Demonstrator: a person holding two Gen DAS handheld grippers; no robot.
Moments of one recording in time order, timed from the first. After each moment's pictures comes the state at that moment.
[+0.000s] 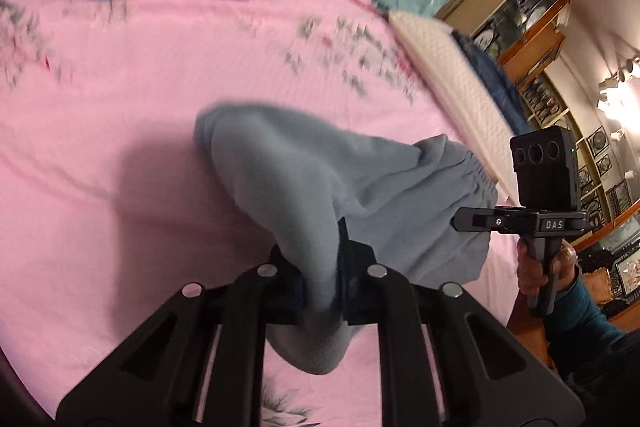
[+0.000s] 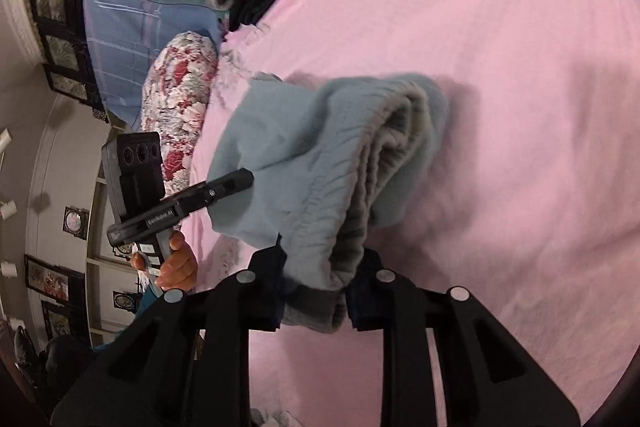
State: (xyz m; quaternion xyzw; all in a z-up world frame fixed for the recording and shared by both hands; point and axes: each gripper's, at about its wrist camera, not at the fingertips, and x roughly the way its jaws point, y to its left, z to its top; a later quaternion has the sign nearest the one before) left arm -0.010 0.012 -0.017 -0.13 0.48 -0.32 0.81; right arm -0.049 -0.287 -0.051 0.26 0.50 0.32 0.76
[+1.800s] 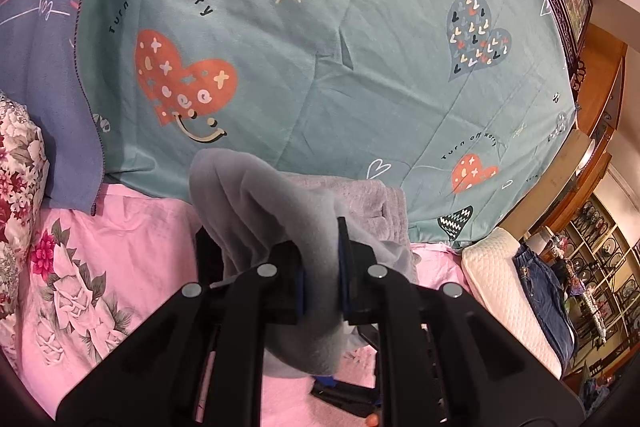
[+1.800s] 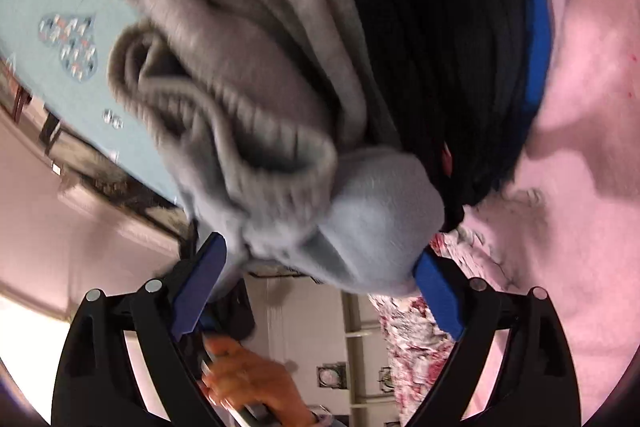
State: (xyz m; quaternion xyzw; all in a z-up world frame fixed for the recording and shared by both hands) left arm 0.230 0.137 0.169 -0.19 0.30 -0.16 0.92; right arm 0.246 -0.104 -0.087 0.72 0.30 0.38 0.50
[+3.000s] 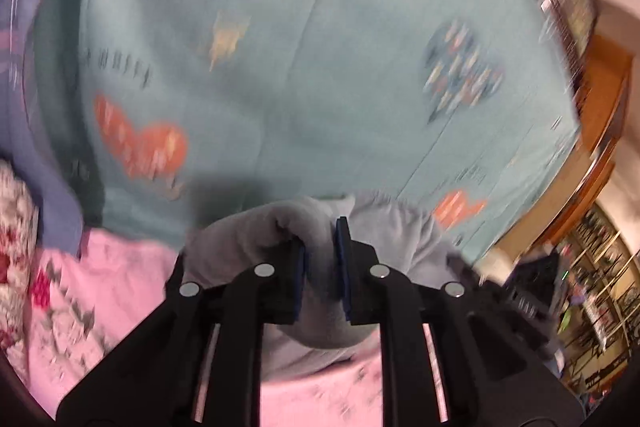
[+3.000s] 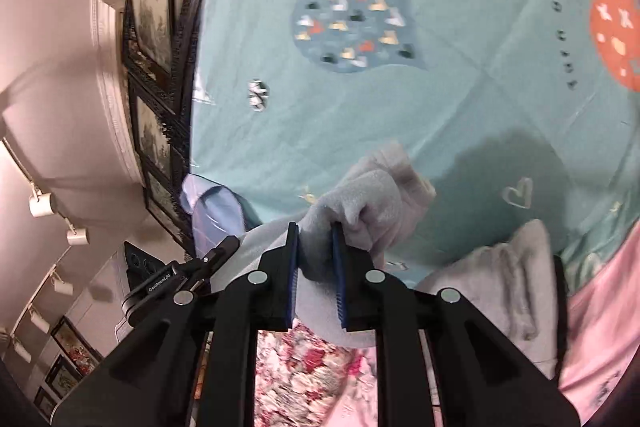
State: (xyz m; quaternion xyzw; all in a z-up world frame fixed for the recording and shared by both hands) left arm 0.281 0.092 0.218 -0.17 0.33 -0.15 0.92; right arm 0.287 -0.227 0.190 0.39 0.18 0.37 0.82
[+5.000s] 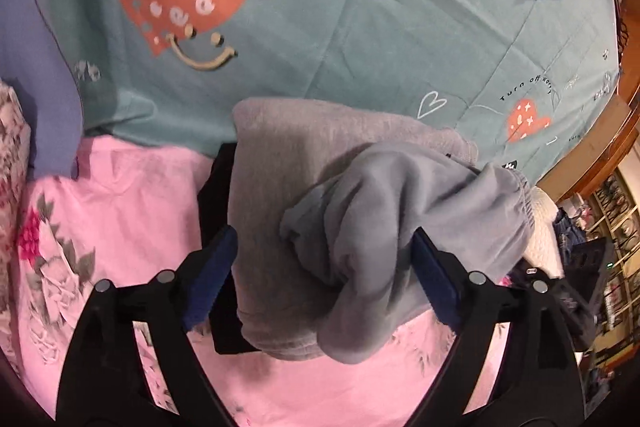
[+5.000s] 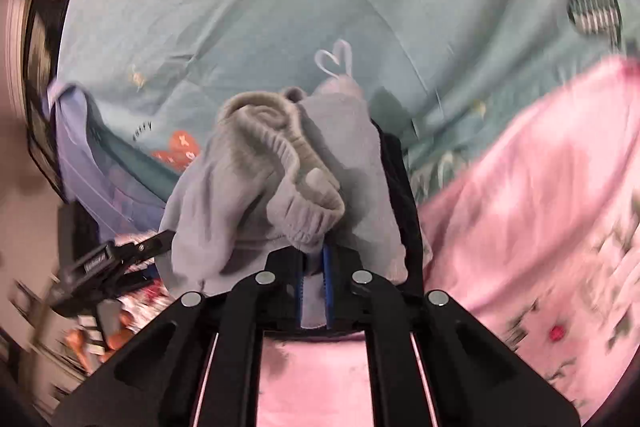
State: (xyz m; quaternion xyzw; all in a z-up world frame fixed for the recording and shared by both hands) left arm 0.286 0.105 0.123 -0.14 0.39 -0.14 0.90; right arm 0.267 -0.236 0.042 0.30 0.30 0.21 0.88
